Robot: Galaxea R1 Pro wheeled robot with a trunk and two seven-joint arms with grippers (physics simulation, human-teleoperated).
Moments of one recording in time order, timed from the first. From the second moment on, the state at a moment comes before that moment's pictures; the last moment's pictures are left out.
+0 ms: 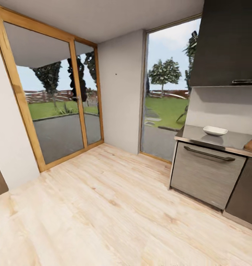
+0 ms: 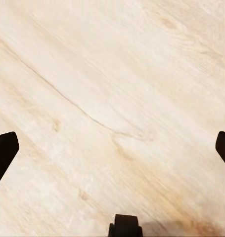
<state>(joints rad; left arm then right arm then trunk) 0.00 0.06 0.05 -0.49 0.04 -0.14 0.00 0.00 0.02 0.00 -0.71 0.00 -0.27 0.00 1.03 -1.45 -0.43</state>
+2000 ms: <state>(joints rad) 0.00 0.06 0.05 -0.48 0.04 -0.14 0.00 0.00 0.02 0.00 -0.71 0.00 -0.27 0.00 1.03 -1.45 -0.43</state>
